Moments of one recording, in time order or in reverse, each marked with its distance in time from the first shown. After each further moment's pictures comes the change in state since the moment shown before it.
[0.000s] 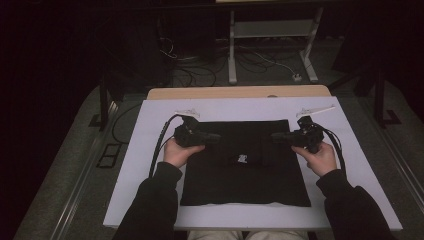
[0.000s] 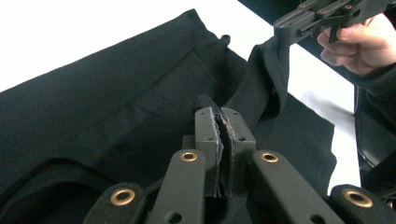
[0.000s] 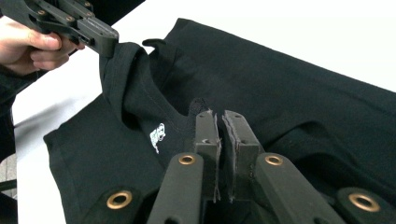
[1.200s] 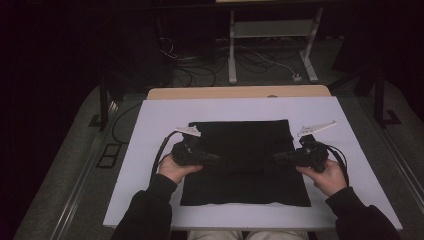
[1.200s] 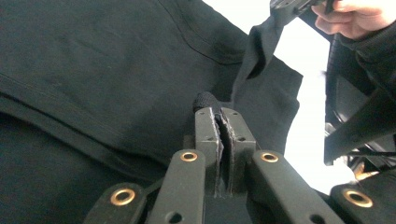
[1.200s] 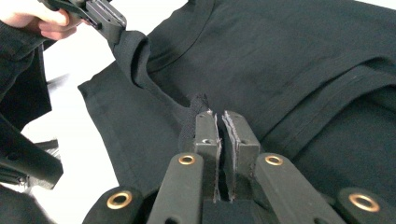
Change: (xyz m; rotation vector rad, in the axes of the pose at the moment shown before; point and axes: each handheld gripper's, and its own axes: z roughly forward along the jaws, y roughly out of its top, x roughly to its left) left arm -0.036 -0.033 -0.006 0.118 -0.071 0.013; right arm 0.032 -0.035 -0.011 0.092 0.052 -0.029
